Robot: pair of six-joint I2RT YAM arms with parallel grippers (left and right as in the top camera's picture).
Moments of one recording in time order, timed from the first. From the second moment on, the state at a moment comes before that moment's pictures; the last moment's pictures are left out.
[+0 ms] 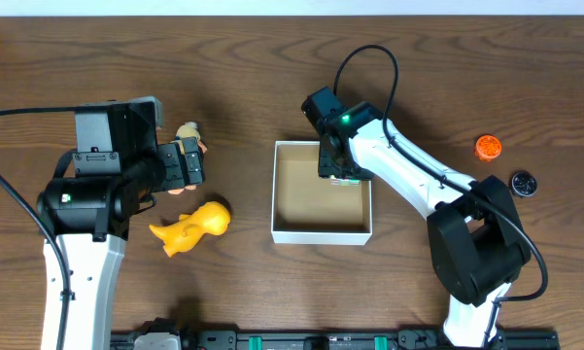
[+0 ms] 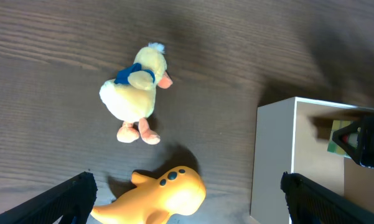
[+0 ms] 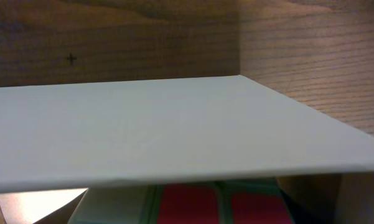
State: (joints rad) left arm 0.00 1.16 1.22 -1.02 0.13 -0.15; right arm 0.58 1.98 1.48 -0.97 0.15 0.68
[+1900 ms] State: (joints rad) left arm 0.00 1.17 1.22 -1.02 0.13 -0.15; right arm 0.28 1.65 1.69 -1.14 0.25 0.62
